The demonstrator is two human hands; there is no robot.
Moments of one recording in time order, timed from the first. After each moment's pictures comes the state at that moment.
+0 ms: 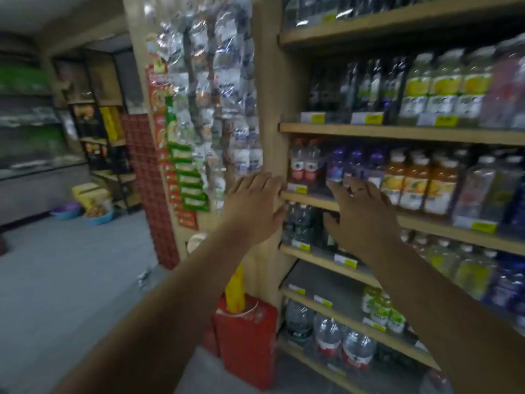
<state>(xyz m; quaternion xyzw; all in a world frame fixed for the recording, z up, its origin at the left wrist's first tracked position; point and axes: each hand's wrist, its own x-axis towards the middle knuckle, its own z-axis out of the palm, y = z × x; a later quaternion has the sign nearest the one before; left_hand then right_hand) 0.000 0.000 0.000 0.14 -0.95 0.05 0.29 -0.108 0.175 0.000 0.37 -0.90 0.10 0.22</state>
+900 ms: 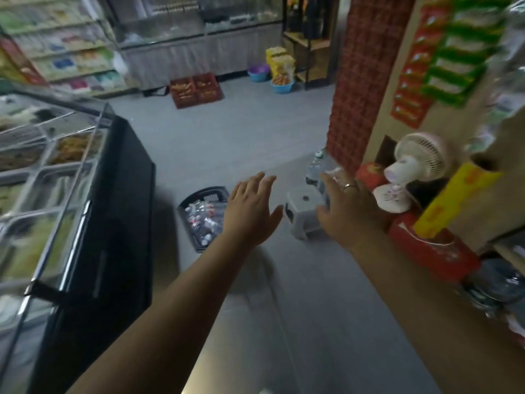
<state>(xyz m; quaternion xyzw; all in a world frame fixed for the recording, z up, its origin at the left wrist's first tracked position) 0.426 -0.220 -0.219 0.54 -0.83 -0.01 0.17 0.233 -0.176 -0.209 0.67 -0.72 0.17 0.01</state>
